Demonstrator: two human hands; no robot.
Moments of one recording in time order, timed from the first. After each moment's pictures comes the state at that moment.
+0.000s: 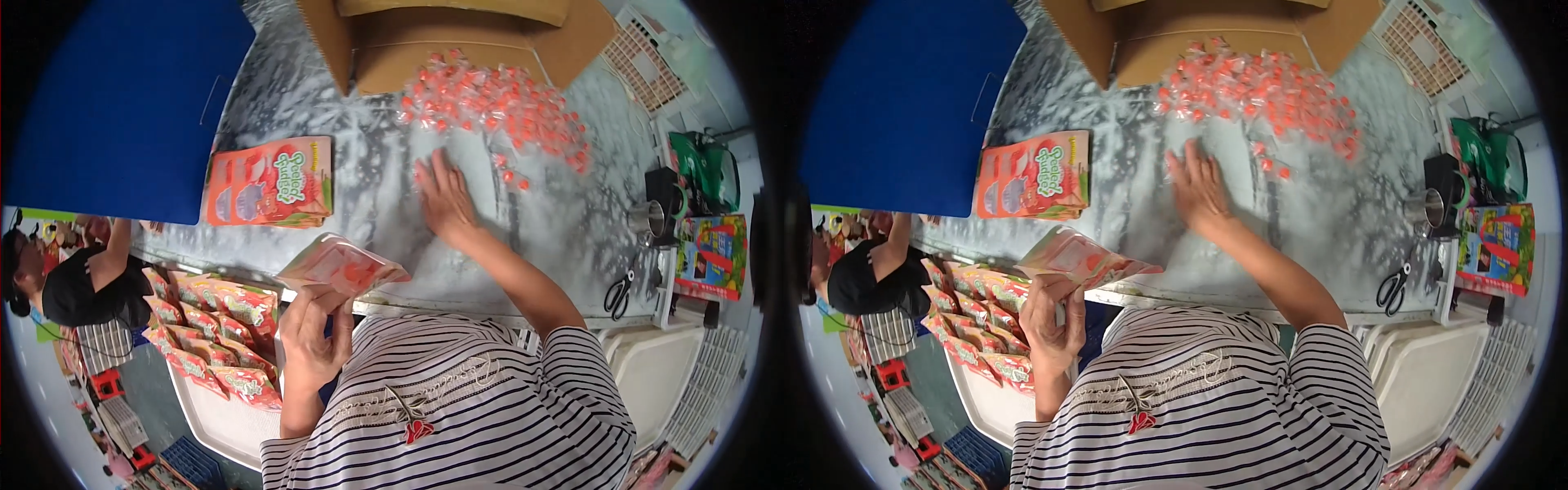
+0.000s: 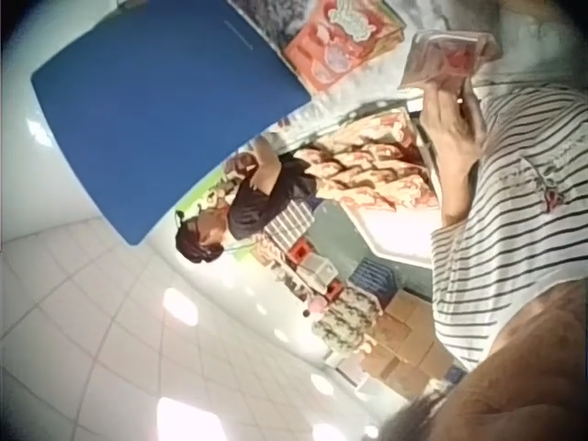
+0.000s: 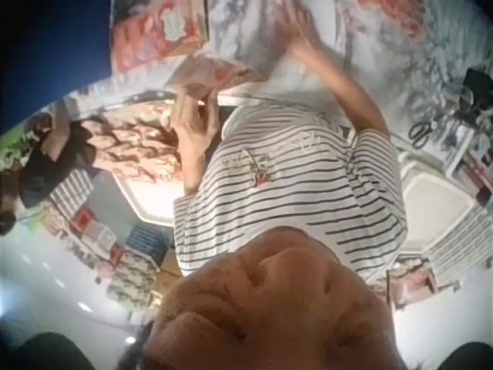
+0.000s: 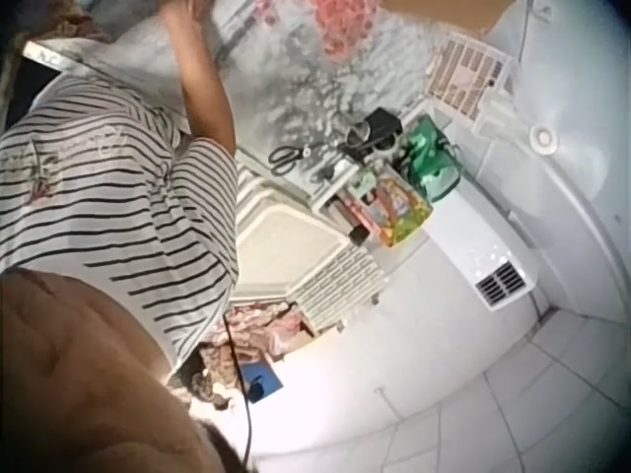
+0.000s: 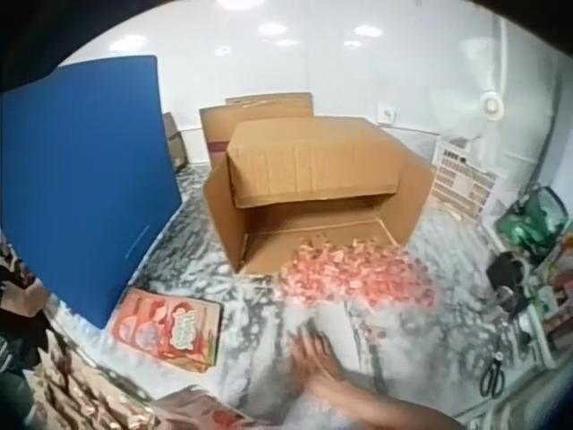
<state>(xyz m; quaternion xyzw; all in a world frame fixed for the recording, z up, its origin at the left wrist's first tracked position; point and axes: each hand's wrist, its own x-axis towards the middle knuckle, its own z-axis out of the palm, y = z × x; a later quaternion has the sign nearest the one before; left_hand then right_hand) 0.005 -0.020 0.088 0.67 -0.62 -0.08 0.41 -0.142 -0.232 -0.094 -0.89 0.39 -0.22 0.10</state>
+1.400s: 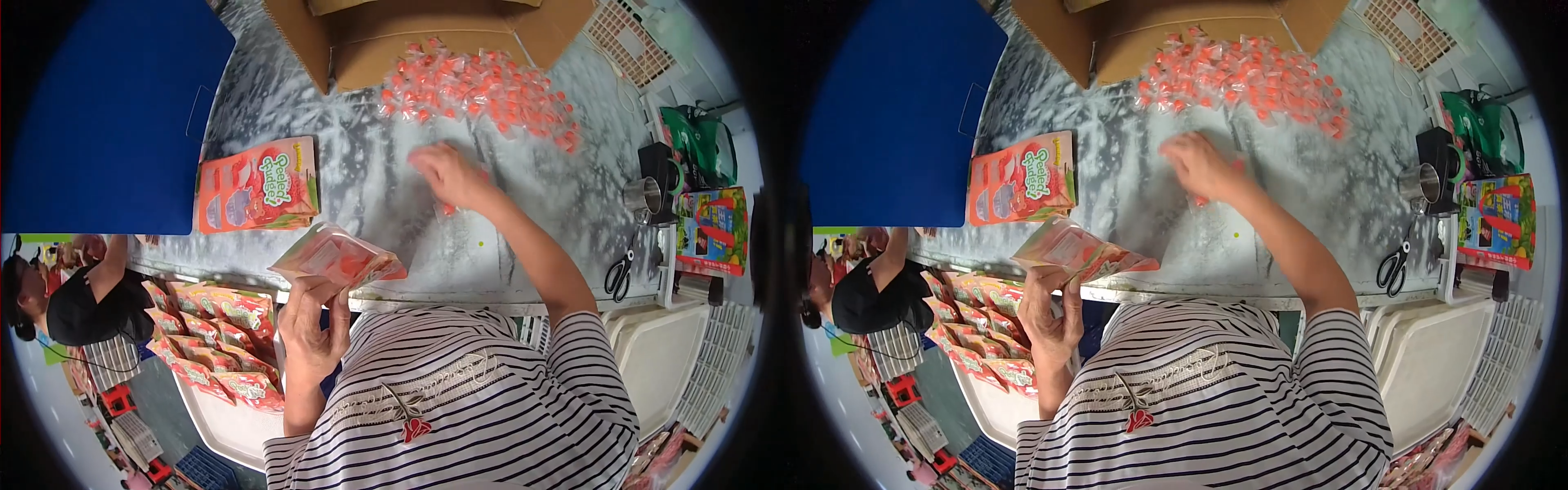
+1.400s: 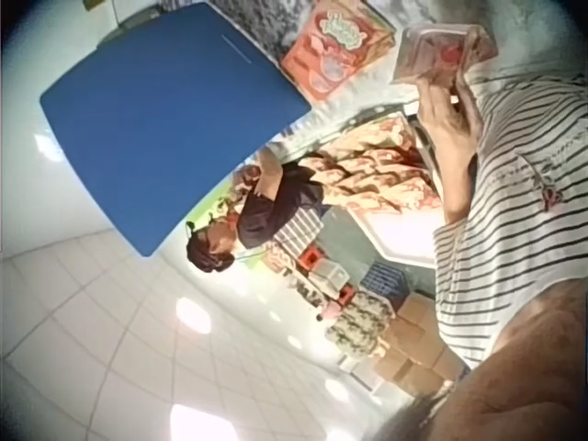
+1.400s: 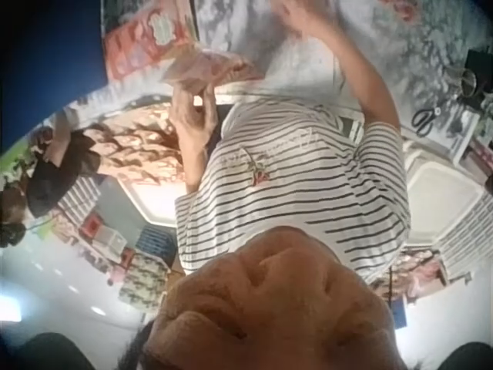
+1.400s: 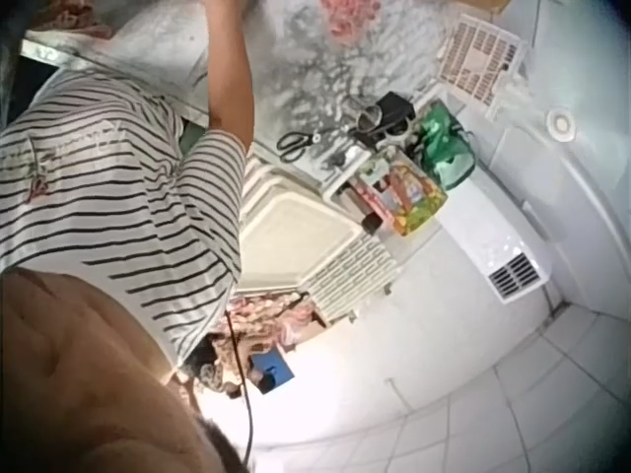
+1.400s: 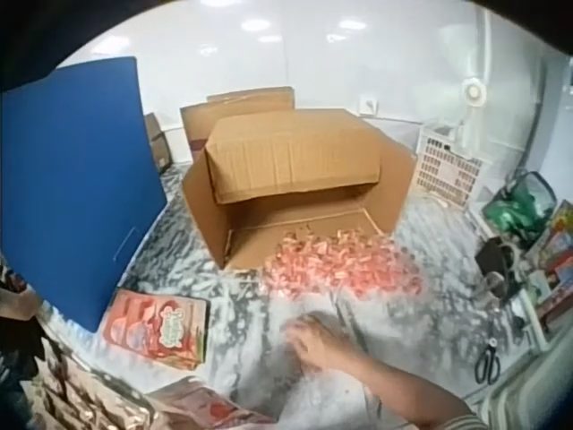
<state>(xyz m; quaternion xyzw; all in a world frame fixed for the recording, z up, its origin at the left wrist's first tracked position) 0.002 -0.030 0.081 0.64 -0.64 -0.06 0.42 -0.176 -0.275 -0.056 -0.92 0.25 -0.22 0.18</state>
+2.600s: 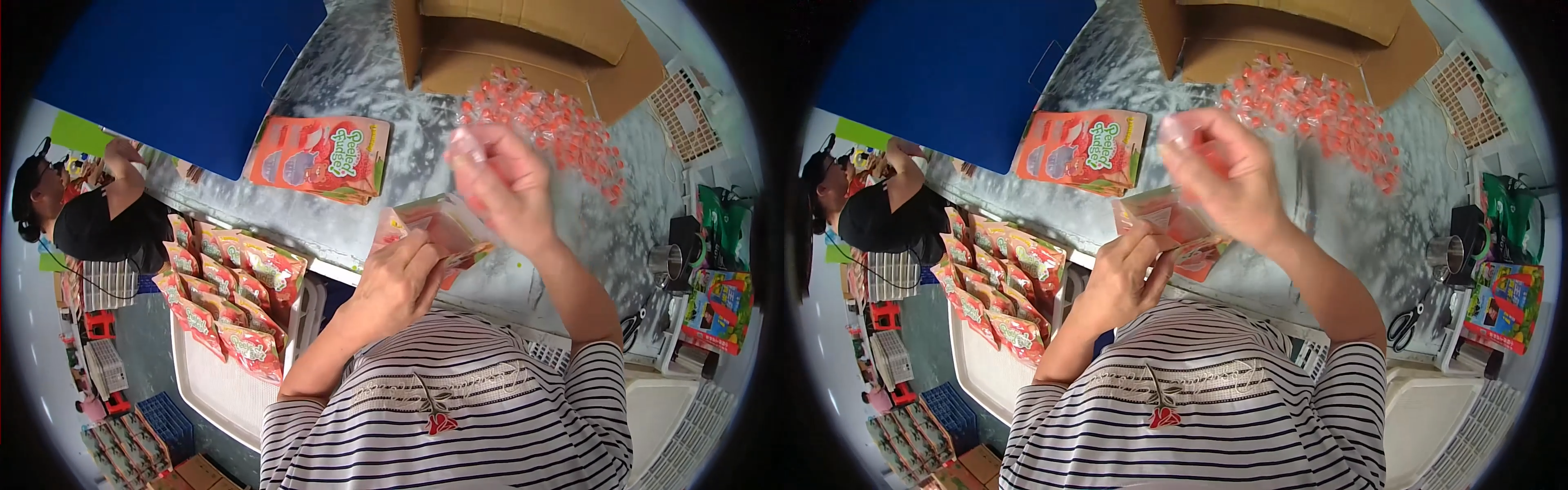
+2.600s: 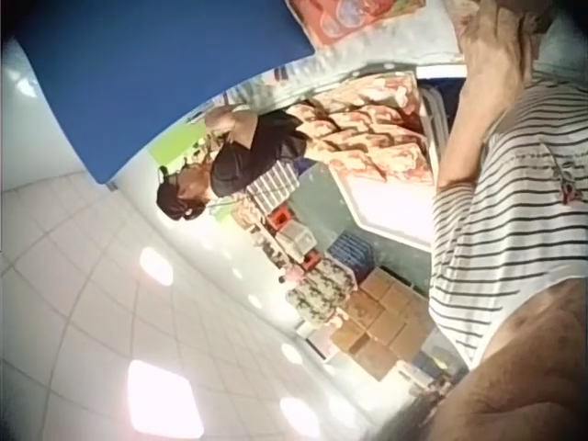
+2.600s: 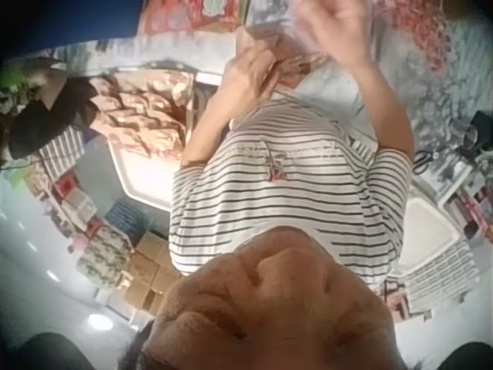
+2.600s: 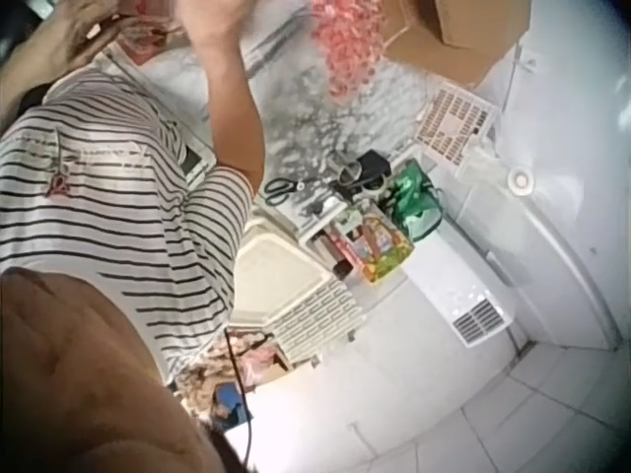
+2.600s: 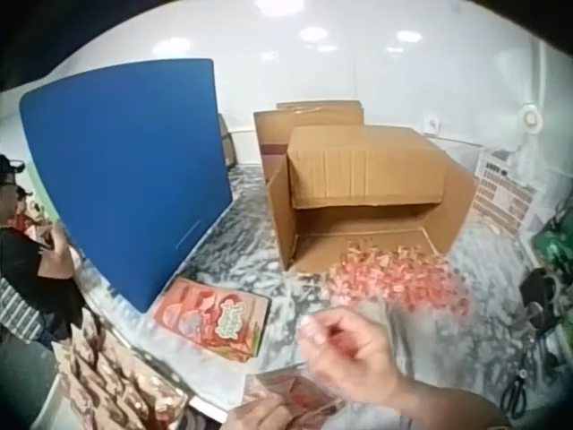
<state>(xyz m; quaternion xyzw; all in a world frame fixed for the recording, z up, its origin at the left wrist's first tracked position) -0.009 -0.053 0.079 0.60 -0.71 -0.10 0.37 -0.128 -0.196 0.108 -0.59 0.19 -0.37 0.69</state>
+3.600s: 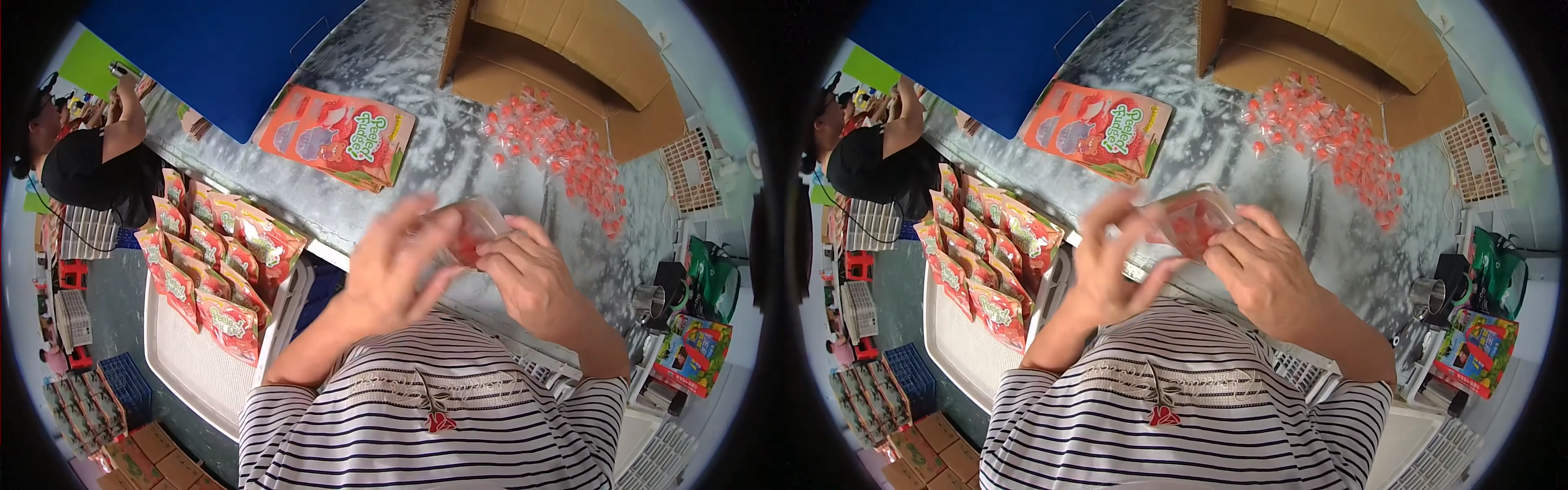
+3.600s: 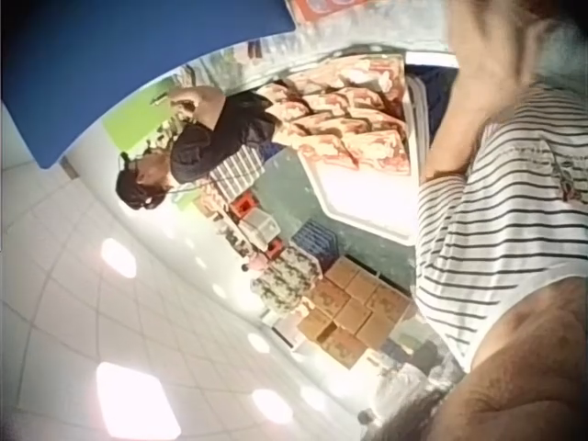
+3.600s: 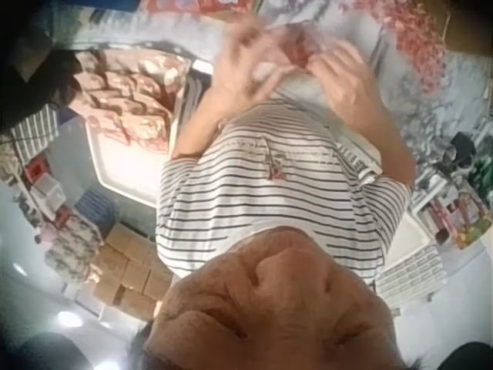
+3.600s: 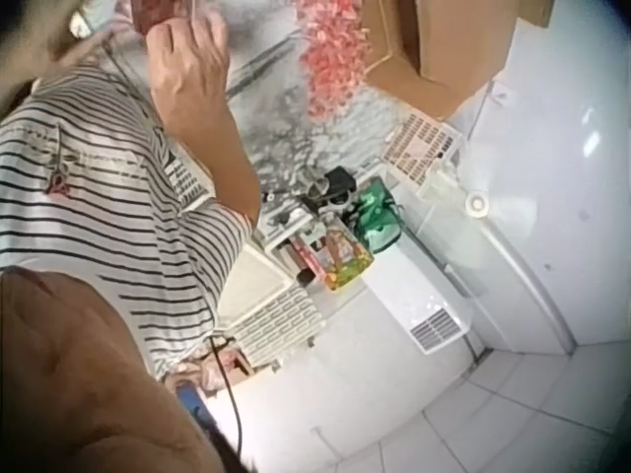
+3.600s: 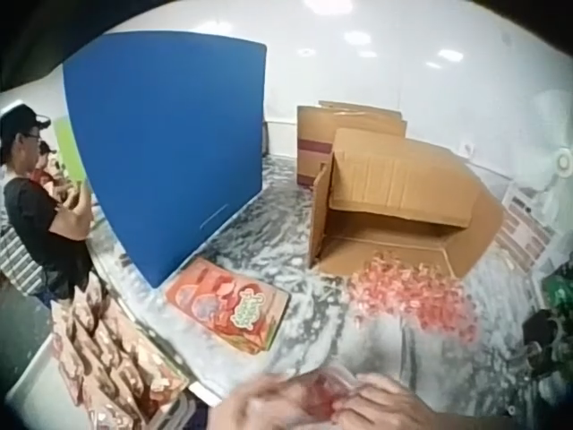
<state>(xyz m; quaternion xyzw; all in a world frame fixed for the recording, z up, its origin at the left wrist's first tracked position) -0.003 -0.042 0.078 0.60 -0.62 0.02 0.50 -0.174 -0.172 0.125 -0.98 0.04 -0.13 0.16</state>
